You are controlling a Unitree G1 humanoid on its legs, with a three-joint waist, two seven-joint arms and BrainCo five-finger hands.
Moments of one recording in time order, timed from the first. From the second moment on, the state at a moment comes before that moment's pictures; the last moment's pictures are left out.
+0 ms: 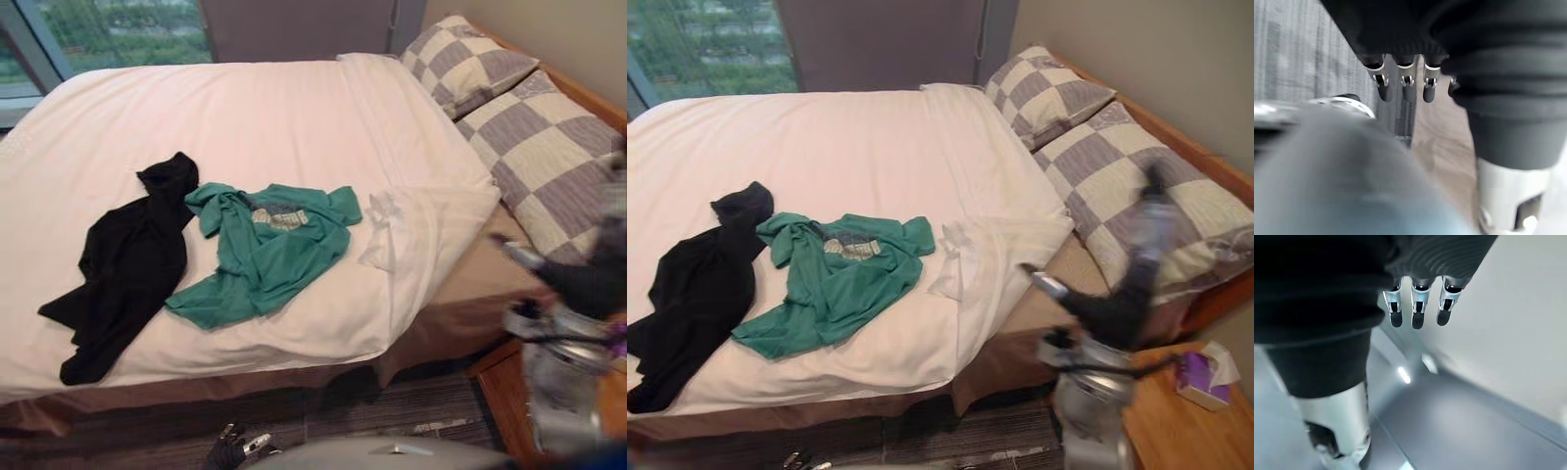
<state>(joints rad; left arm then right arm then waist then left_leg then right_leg) 0.33 0.13 0.17 0.98 -0.07 -0.21 -0.21 0.18 -0.22 -0.05 -0.43 -0.40 -0.21 -0.39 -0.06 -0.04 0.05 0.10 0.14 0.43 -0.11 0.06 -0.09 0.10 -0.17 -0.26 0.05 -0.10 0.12</state>
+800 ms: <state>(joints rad) 0.04 0.19 0.04 0.80 -0.19 -0.01 -0.24 -0.68 -0.69 -0.14 0.17 -0.16 0.18 -0.29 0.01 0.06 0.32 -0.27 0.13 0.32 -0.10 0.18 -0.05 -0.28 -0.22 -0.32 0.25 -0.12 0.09</state>
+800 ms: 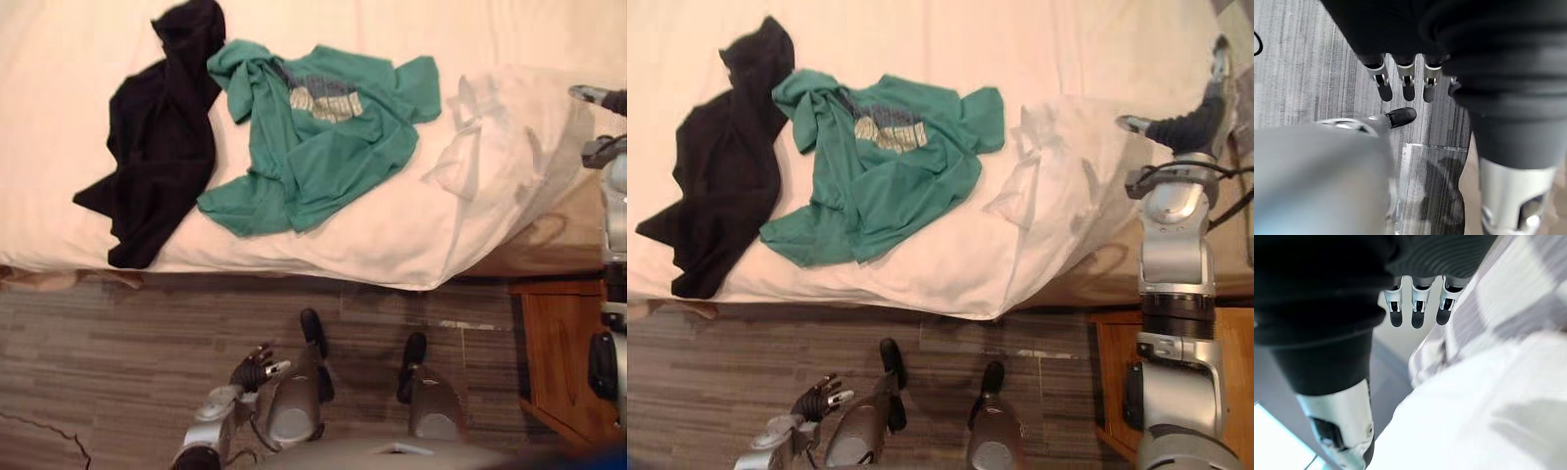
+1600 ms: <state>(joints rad) -0.13 0.28 0.03 0.59 -0.30 0.04 -0.30 -0.78 -0.75 -0.15 0.21 -0.12 0.33 -0.25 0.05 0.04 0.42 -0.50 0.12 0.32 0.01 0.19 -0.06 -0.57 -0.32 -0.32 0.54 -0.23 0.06</state>
